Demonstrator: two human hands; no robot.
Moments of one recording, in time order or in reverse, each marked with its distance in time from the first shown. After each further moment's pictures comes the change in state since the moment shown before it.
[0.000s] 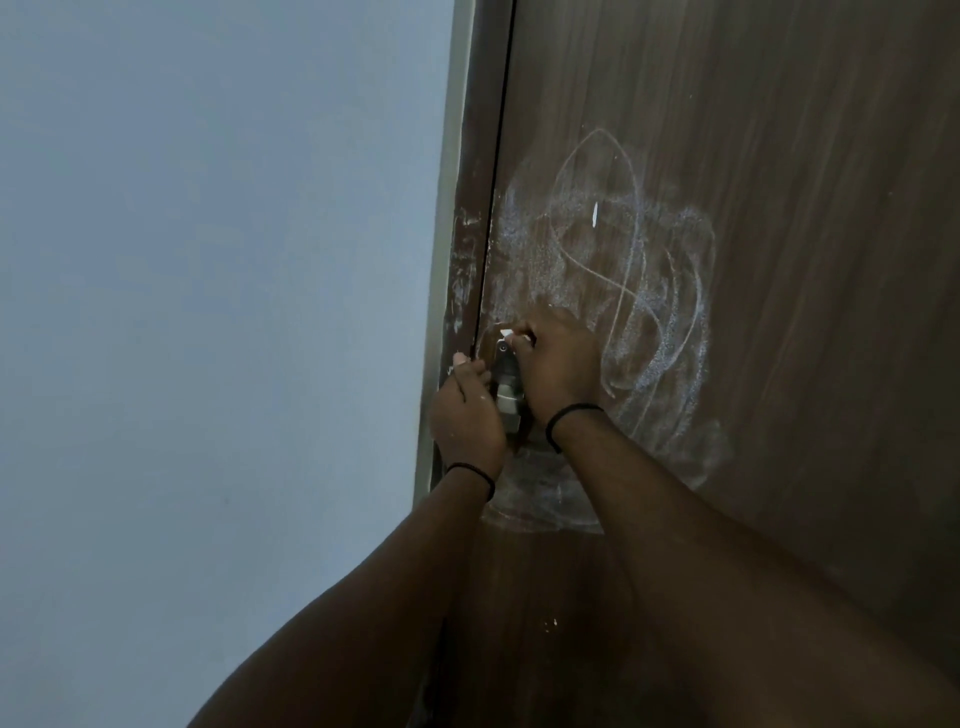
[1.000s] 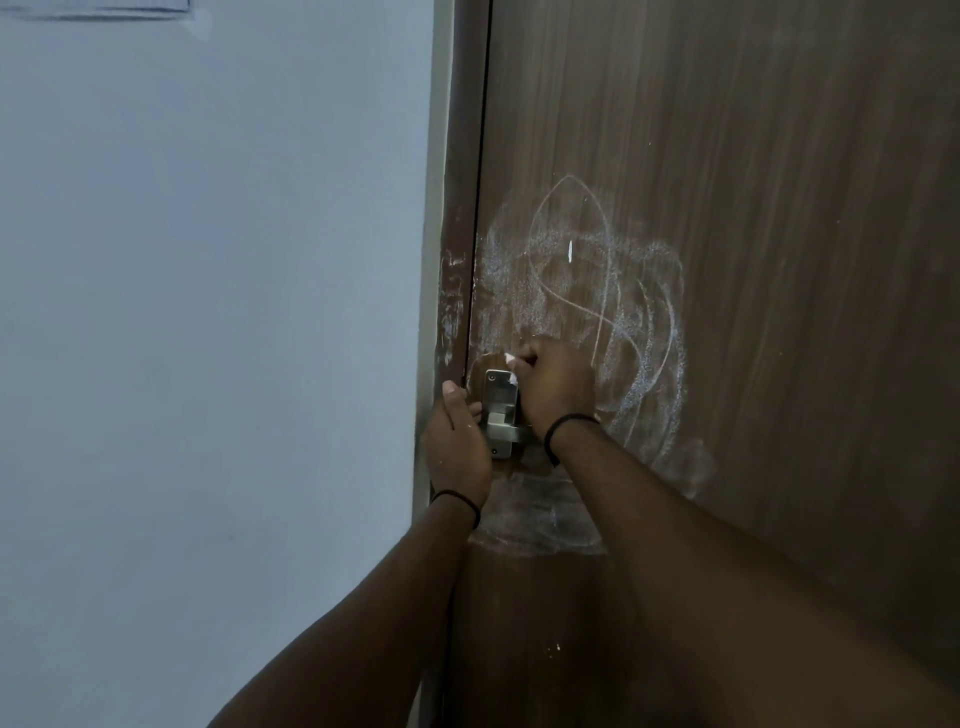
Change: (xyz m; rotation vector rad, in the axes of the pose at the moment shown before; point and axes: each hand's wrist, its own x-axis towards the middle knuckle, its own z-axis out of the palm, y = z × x) left_hand -0.006 0.017 -0.012 0.031 -0.083 -0.031; right_hand 0.011 0.000 -0.009 0.059 -0.053 0.235
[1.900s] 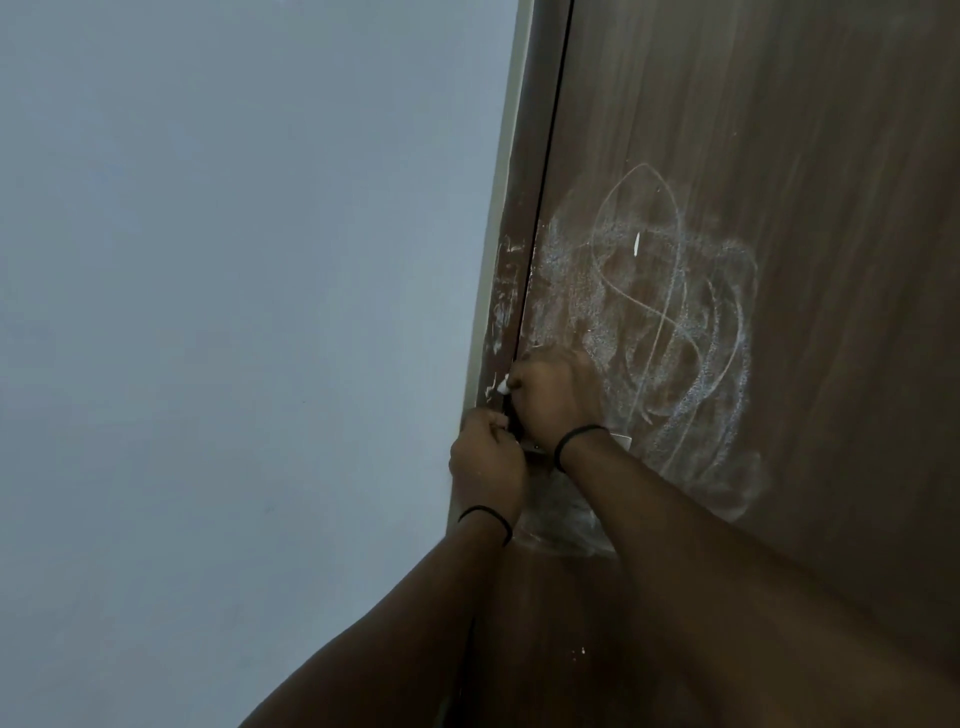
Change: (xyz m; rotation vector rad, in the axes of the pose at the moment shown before) left_hand -0.004 -0.028 -0.021 0.356 0.023 0.068; right_hand -0.009 -0.004 0.036 -0.445 -0.153 -0.496
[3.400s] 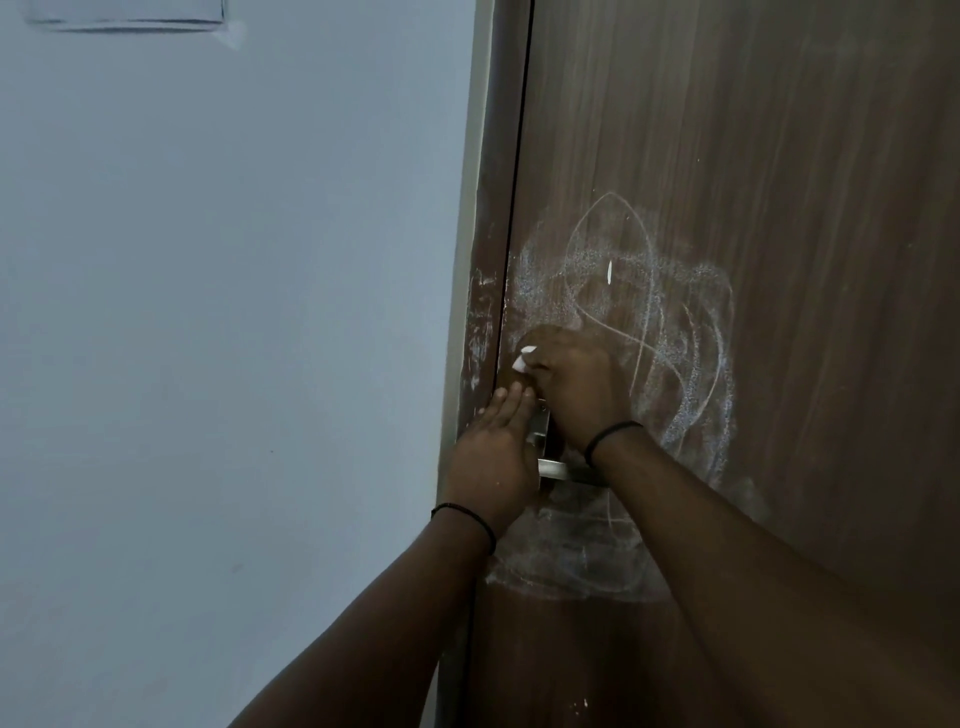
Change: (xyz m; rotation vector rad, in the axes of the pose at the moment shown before) left_hand 0.040 0.021 0.011 0.607 -0.283 0.708; right_hand 0.027 0.039 -0.035 0.296 0.280 -0.079
